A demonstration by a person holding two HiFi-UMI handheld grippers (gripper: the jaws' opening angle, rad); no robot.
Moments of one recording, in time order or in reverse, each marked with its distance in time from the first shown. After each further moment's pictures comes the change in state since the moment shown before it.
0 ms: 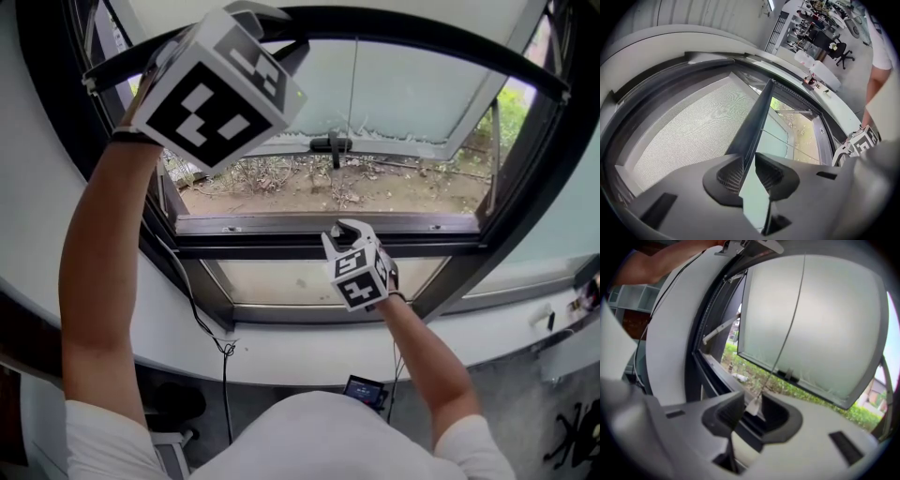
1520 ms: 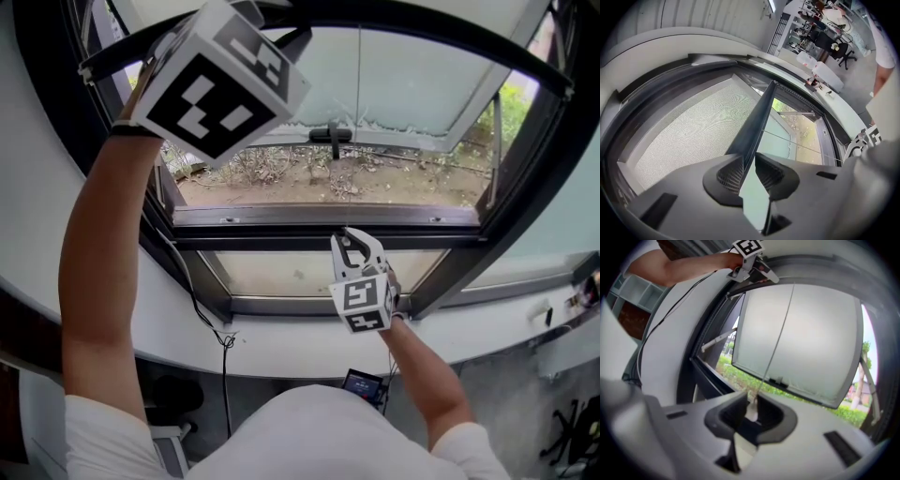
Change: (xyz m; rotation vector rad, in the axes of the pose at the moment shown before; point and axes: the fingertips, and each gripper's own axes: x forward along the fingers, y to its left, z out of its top) left arm 0.001 0.002 0.000 -0.015 -0.021 0.034; right arm -0.037 0.005 -0.010 0.016 -0.198 -0.134
